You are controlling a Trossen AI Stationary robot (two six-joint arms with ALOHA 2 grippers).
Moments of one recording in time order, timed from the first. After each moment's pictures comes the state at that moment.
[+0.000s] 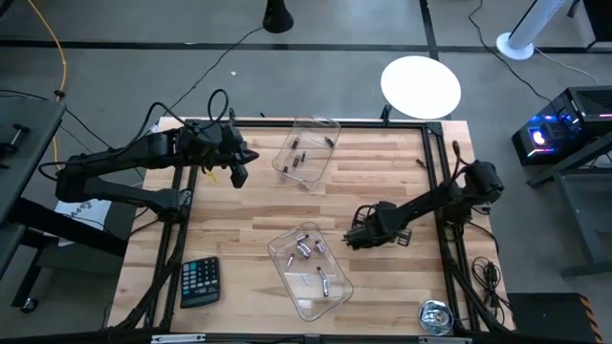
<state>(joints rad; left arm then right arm) 0.22 1.00 1.07 -0.67 -0.14 -0.22 0.31 1.76 0.97 -0.94 0.17 2.22</state>
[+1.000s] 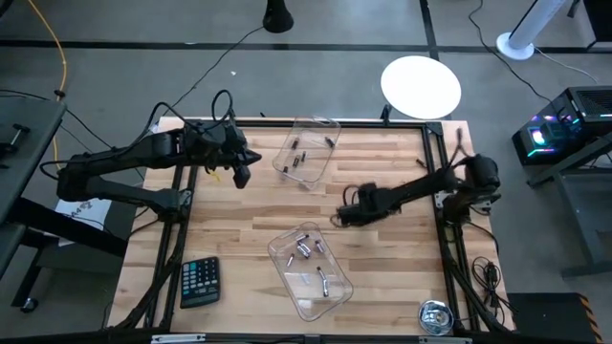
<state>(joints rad) 0.22 1.02 1.07 -0.66 -0.12 -0.25 0.13 1.75 0.99 -0.89 0.31 1.54</state>
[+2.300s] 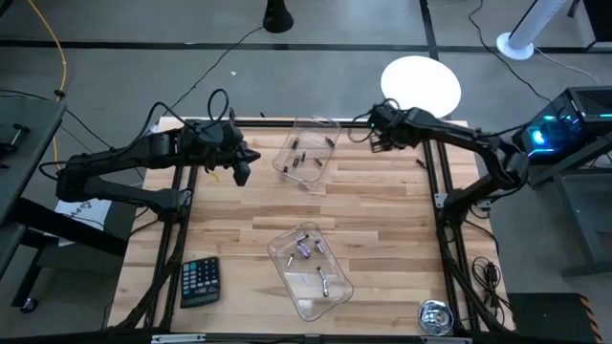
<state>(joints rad) 0.22 1.01 1.07 -0.65 -0.14 -0.34 -0.61 1.49 1.16 -1.09 0.45 0.73</state>
